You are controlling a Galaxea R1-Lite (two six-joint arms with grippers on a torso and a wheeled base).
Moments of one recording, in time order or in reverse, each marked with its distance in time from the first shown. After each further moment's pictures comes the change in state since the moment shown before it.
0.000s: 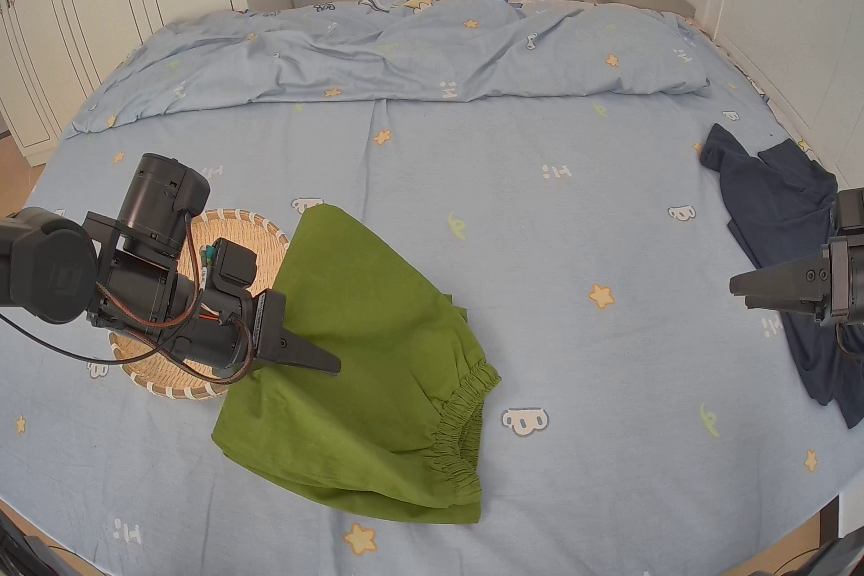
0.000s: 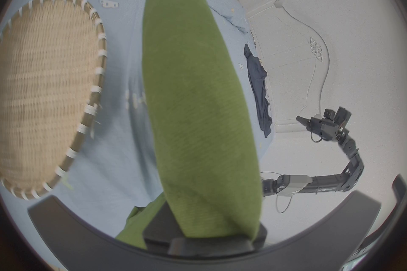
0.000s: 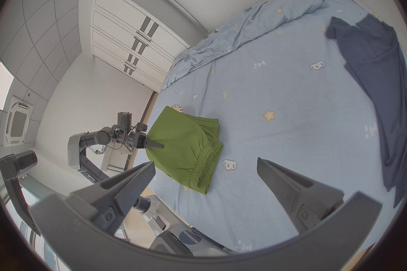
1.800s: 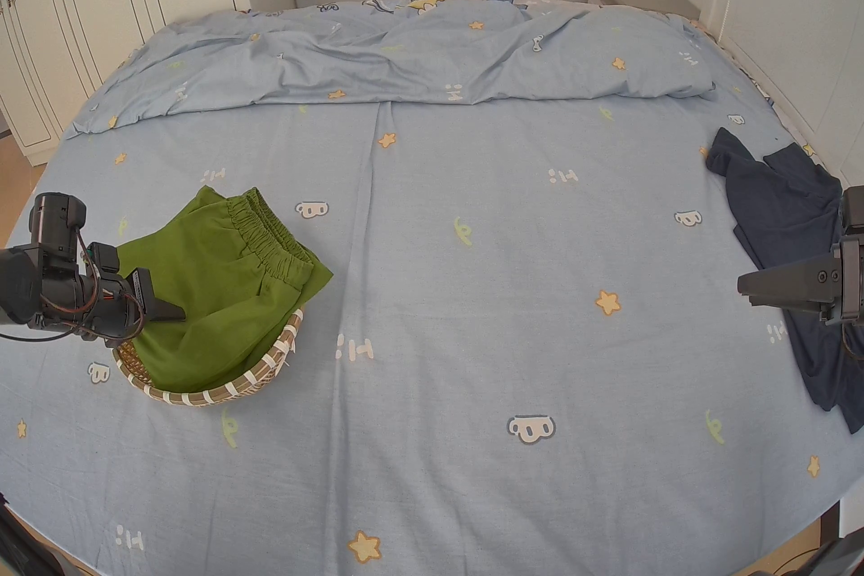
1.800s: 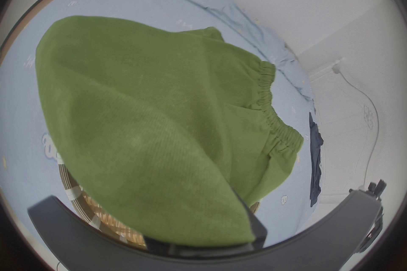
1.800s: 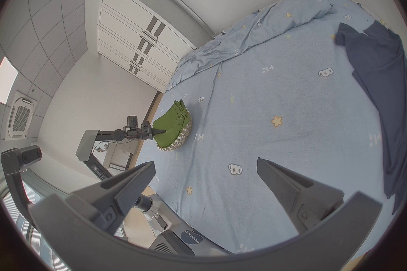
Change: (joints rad) left arm 0.524 0.036 0.148 -0.270 0.131 0.058; right arm 0.020 -0.035 0.001 -0.003 0.004 0.001
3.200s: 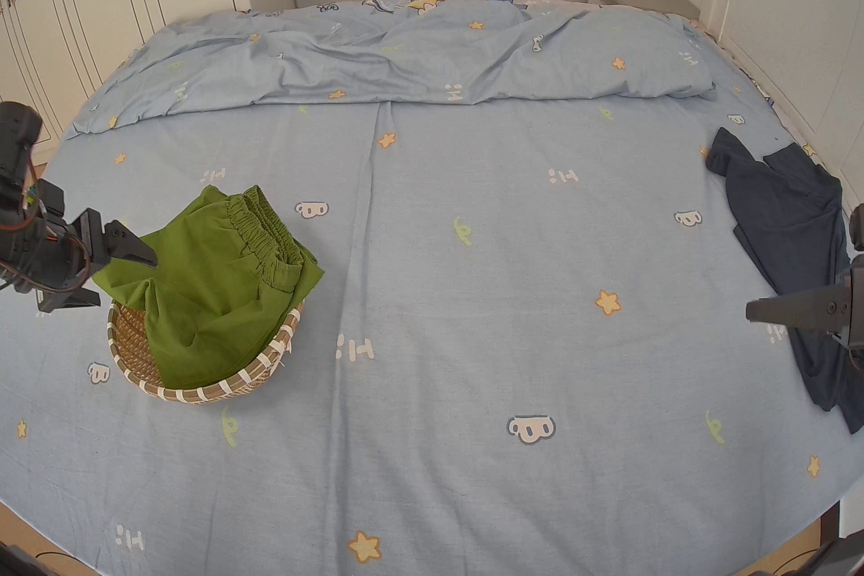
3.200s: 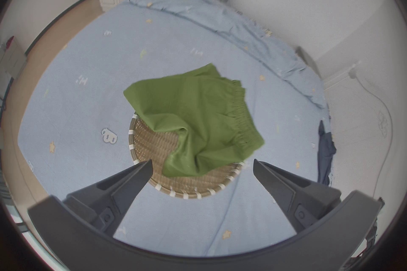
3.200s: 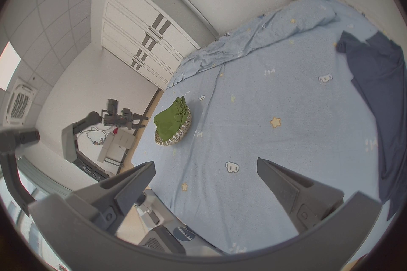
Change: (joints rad) left arm -0.081 -0.224 -0.337 0.595 0.276 -0.085; right arm 0.021 -0.061 0.056 -0.011 -0.029 -0.051
